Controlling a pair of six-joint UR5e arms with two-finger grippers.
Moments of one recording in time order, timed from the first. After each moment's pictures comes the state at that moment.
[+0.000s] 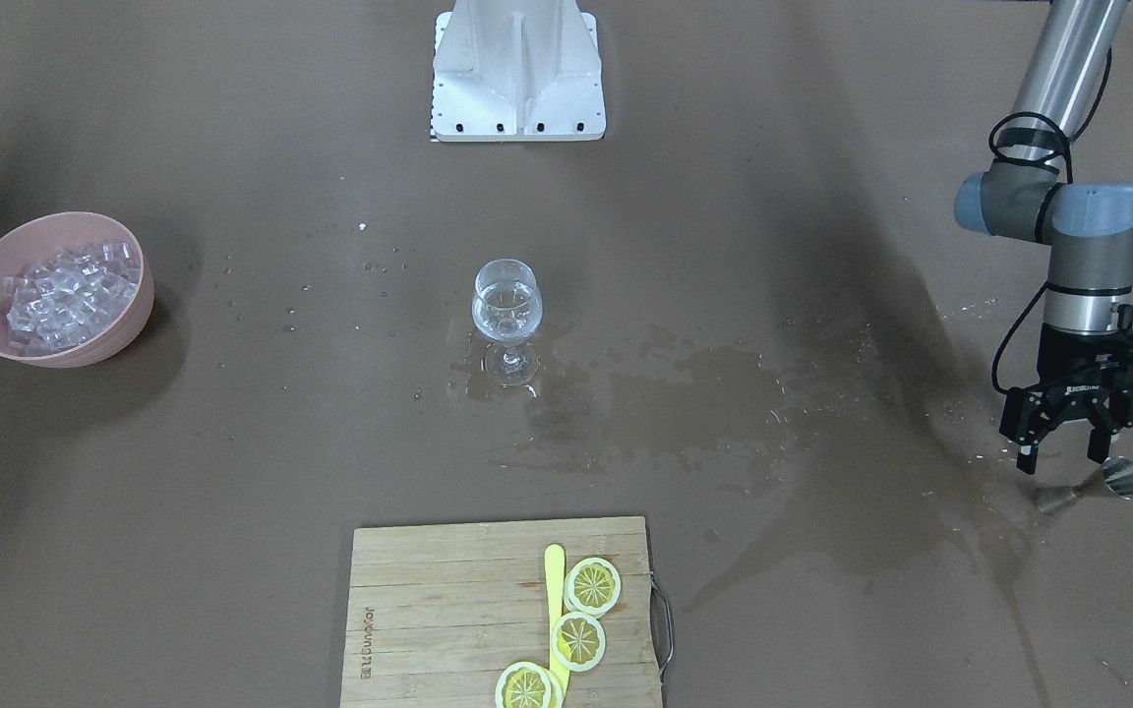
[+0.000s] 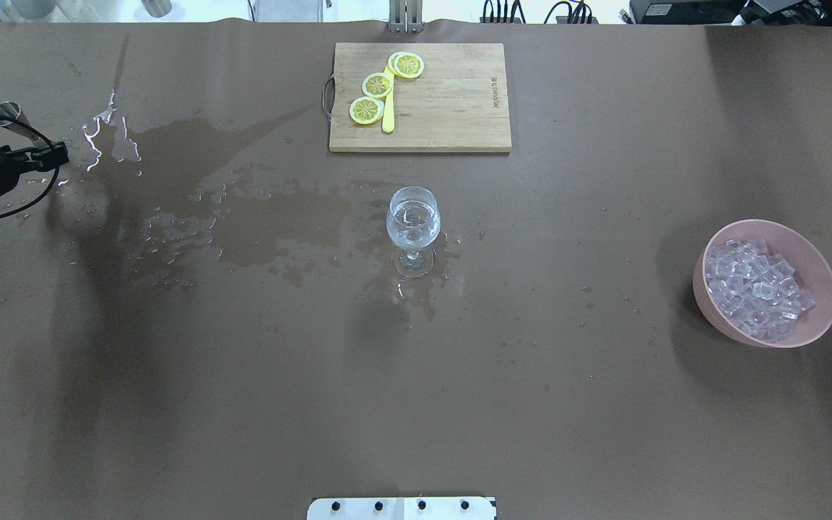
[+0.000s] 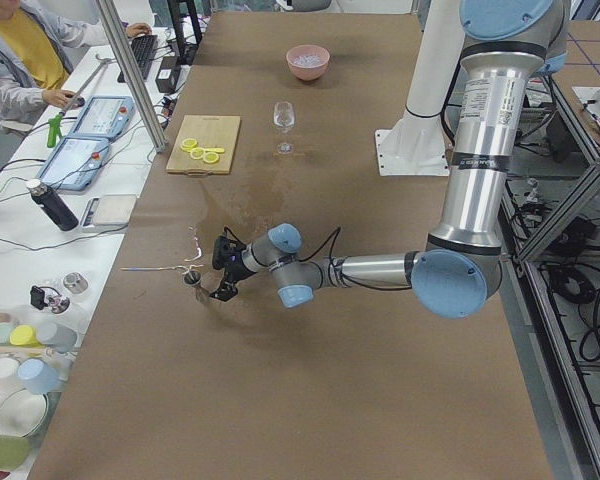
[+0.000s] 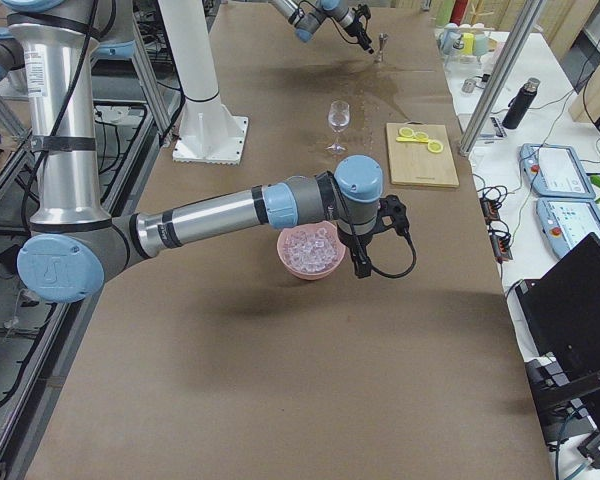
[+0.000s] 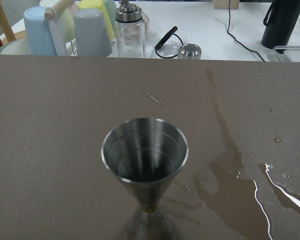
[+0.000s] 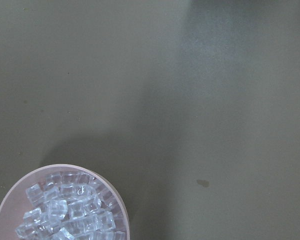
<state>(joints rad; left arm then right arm) -0.94 -1.65 -1.29 -2.81 -1.55 -1.03 1.51 -1.55 1.85 -1.62 2.46 -0.06</state>
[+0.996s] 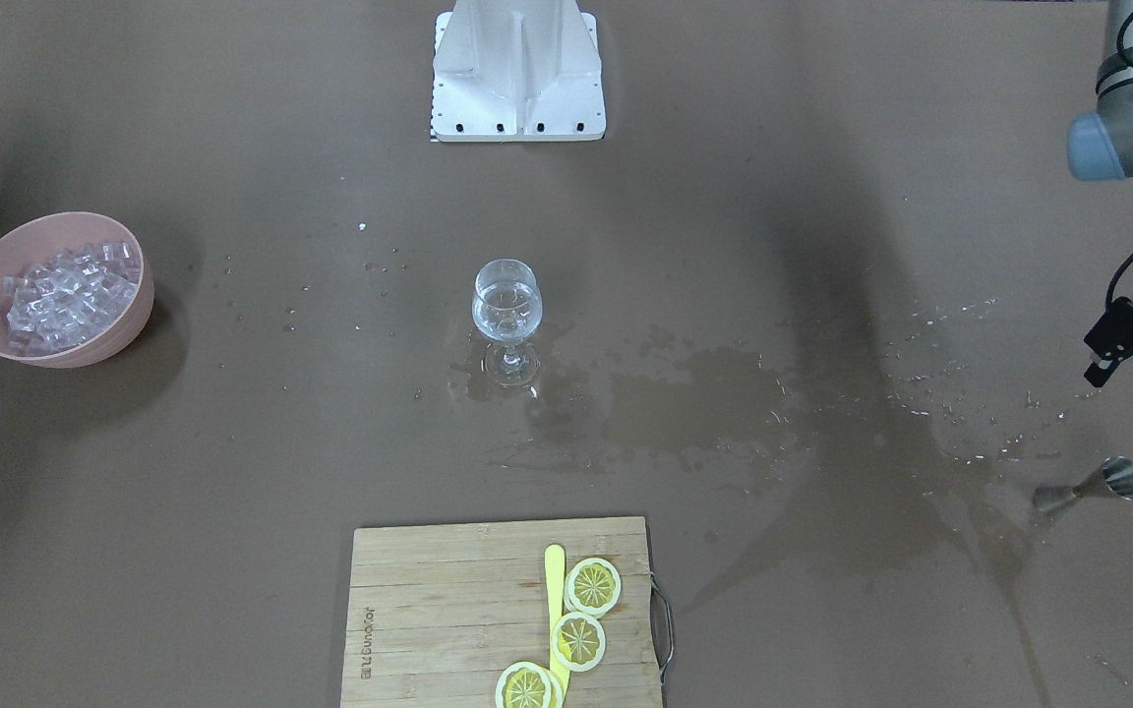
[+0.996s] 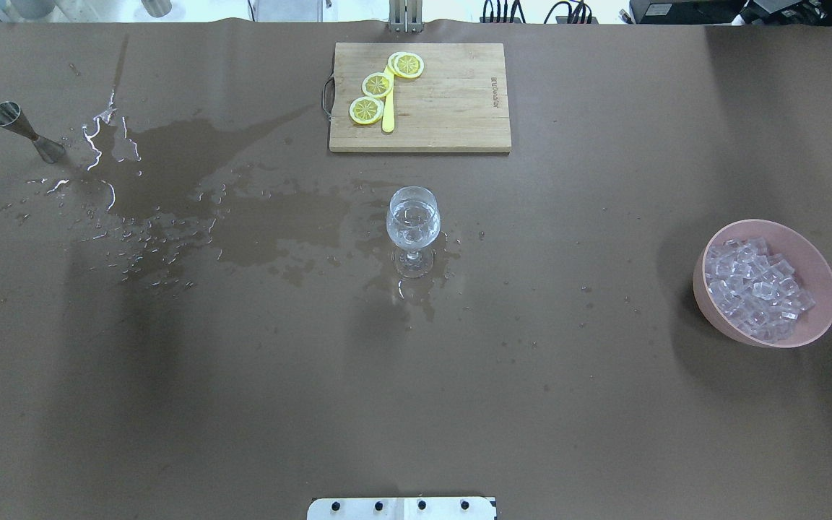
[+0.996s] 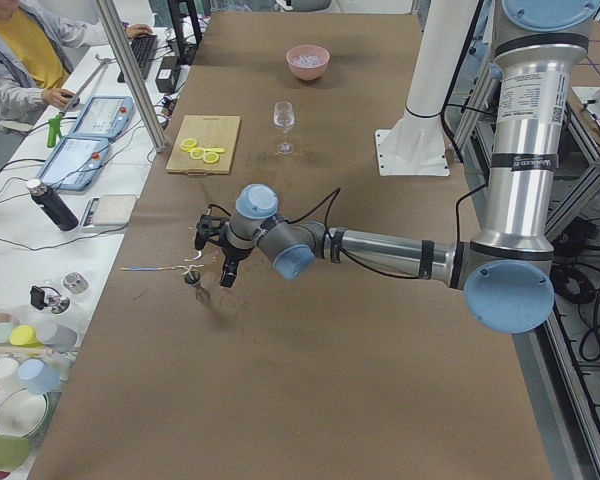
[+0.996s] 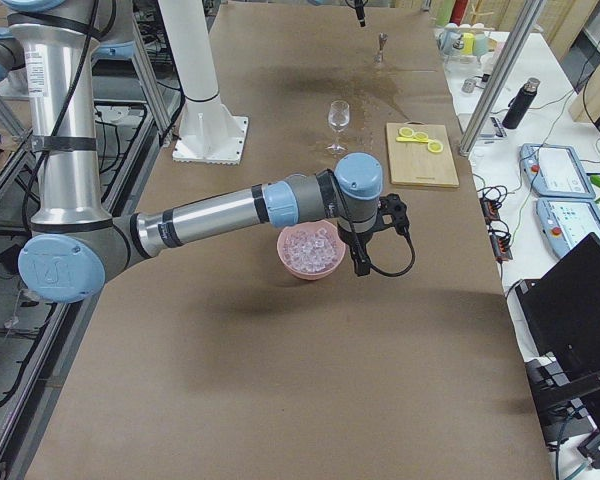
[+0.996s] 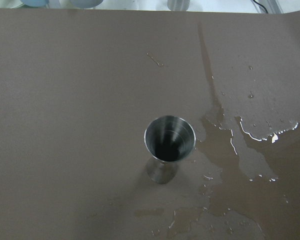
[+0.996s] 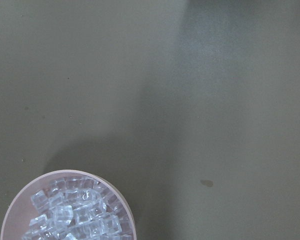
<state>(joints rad) -1.26 -1.61 -1.66 -2.18 -2.17 -0.69 1.50 -1.55 1.86 -1.62 2.45 0.00</state>
